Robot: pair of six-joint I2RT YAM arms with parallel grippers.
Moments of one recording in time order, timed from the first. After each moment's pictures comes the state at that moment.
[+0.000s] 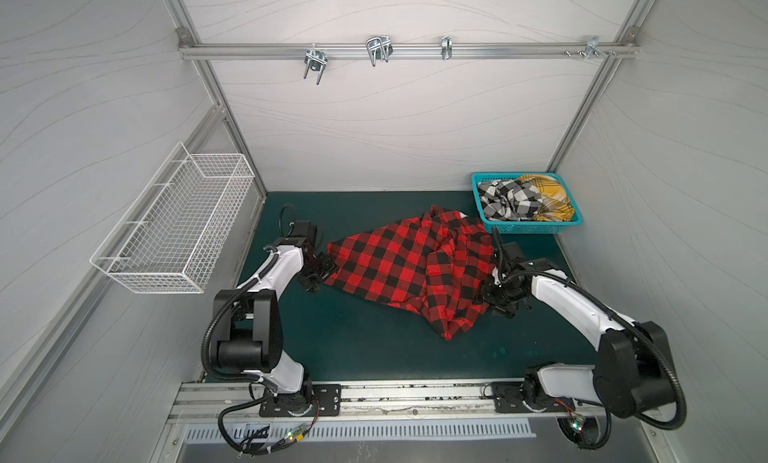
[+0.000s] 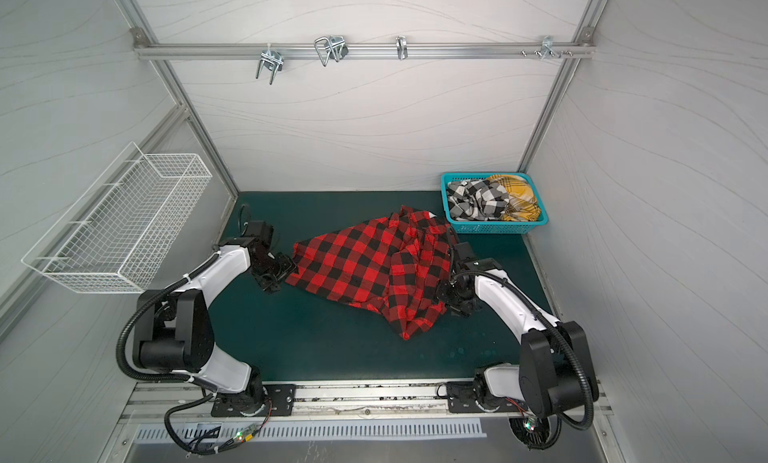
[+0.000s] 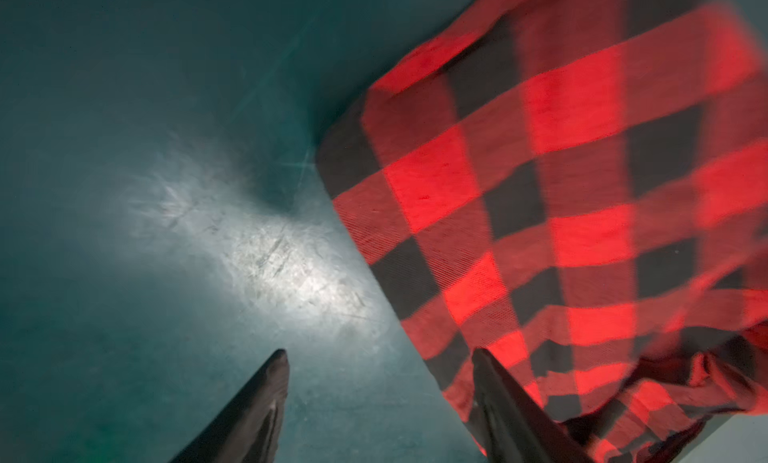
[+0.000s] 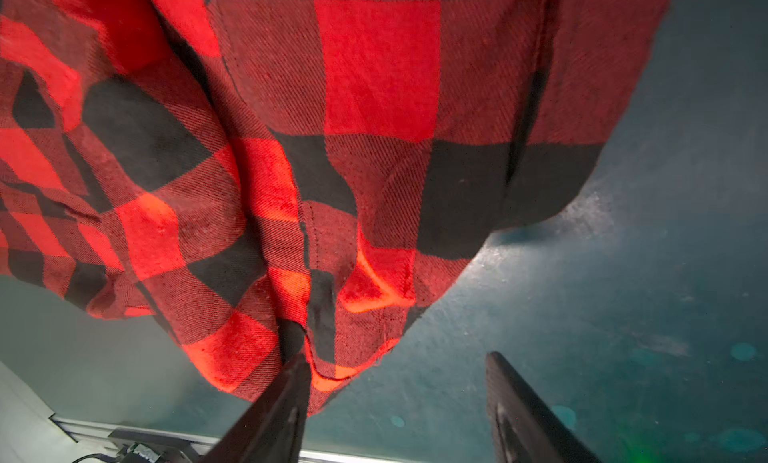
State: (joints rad) left arm 0.02 1.61 1.04 -0.82 0.22 -0.78; right arm 0.30 1.31 0.81 -0.89 -0.25 0.61
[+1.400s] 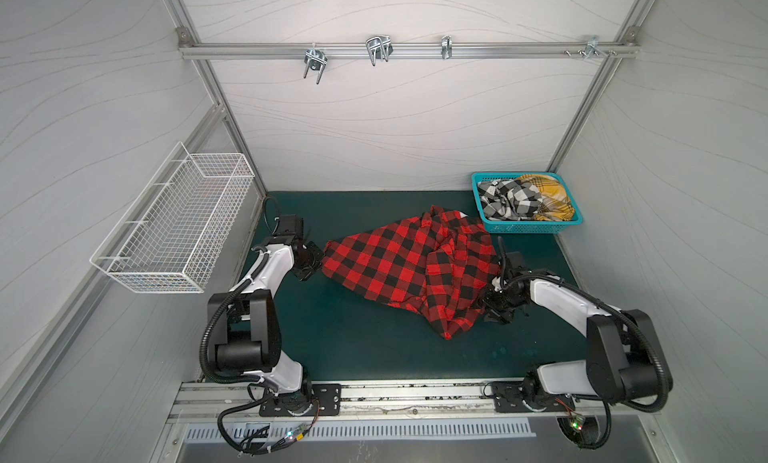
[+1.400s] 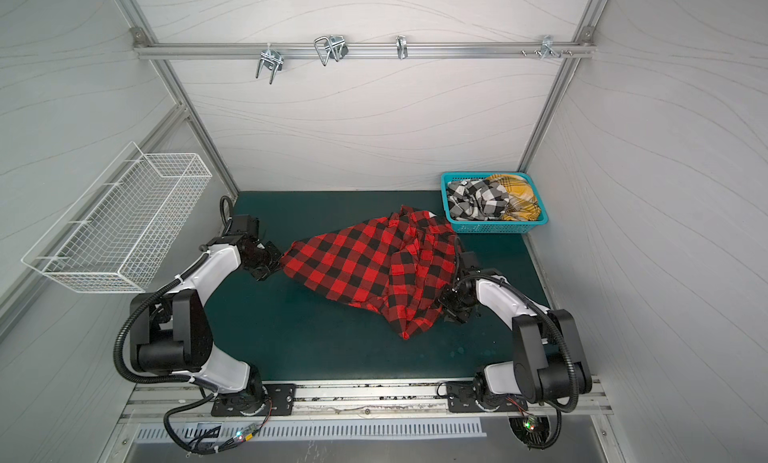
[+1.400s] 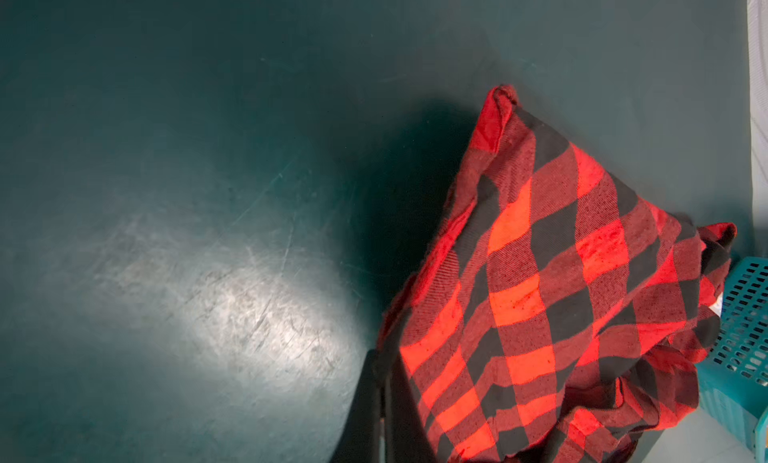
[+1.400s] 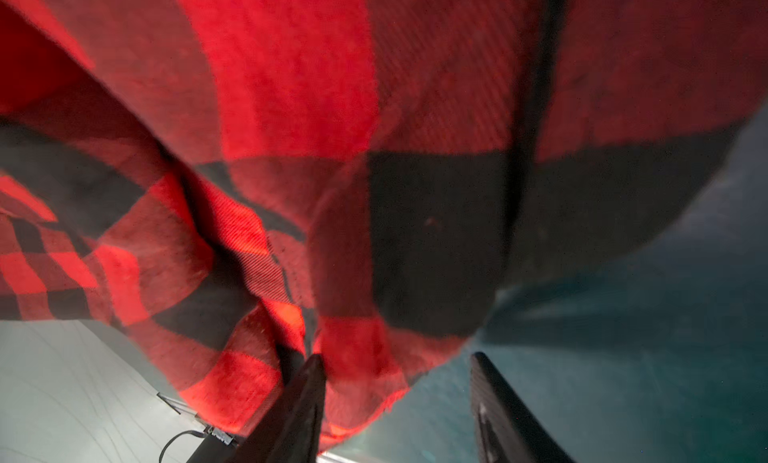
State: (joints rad) left arm 0.10 1.54 1.05 -0.71 0.22 -0.75; right arm 0.22 1.38 0.67 -0.68 -0.42 0.69
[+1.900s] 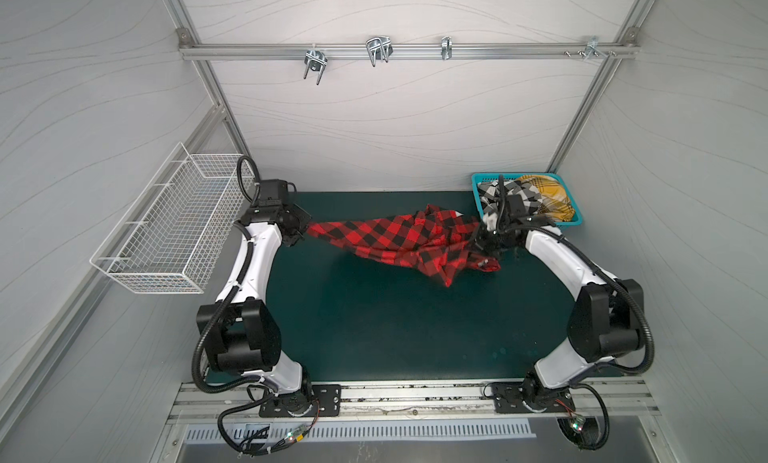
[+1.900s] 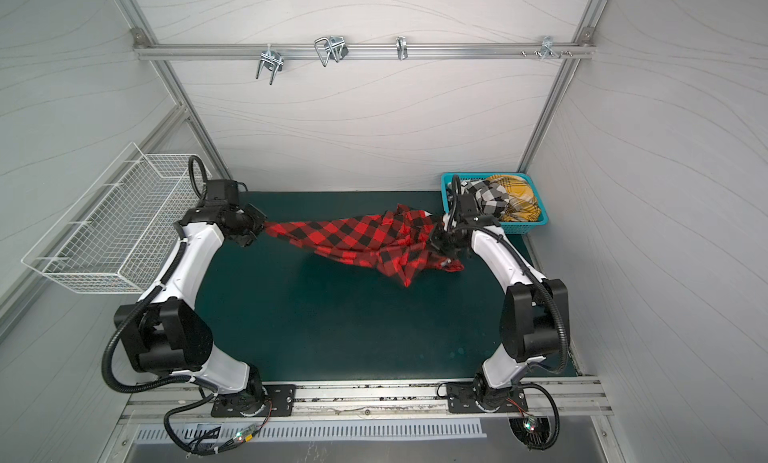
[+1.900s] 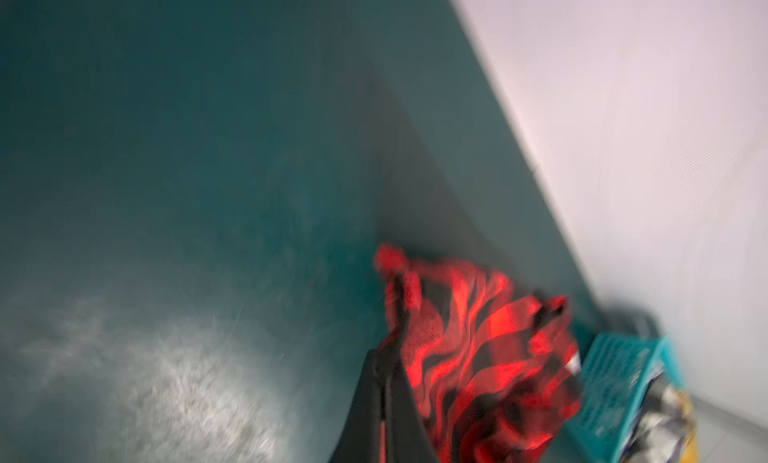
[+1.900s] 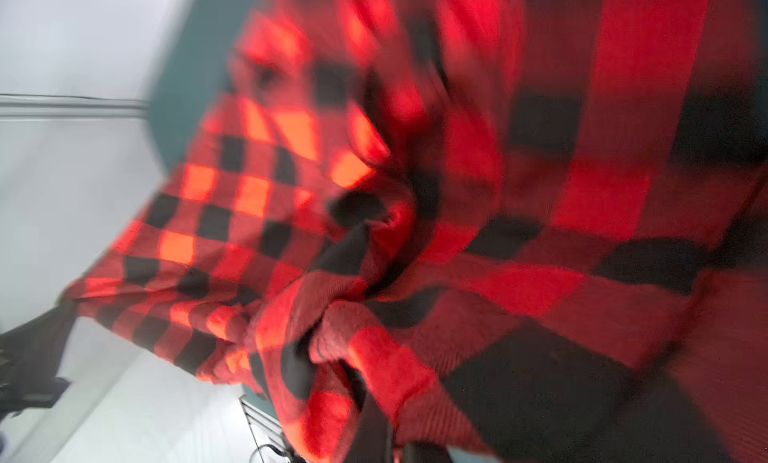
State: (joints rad) left arm 0.16 1.52 1.52 -0.86 0.04 -0.86; right arm 0.22 1.63 1.47 -0.76 -0.49 0.63
